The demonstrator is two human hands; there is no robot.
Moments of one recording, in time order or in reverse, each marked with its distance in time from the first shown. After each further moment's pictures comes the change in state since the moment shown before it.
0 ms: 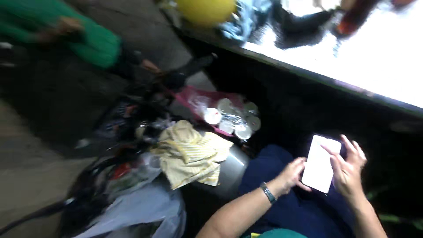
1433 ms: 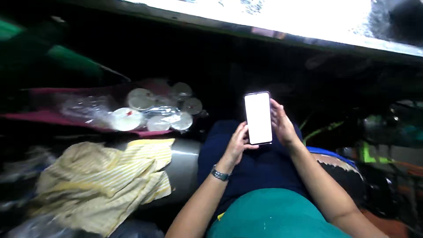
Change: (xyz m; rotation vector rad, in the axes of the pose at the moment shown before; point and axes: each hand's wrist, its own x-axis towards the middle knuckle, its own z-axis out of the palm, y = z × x) left_hand 0.005 -0.003 0.000 -0.001 0.052 -0.049; right_hand -0.020 -0.014 -0.008 0.829 -0.107 0.778
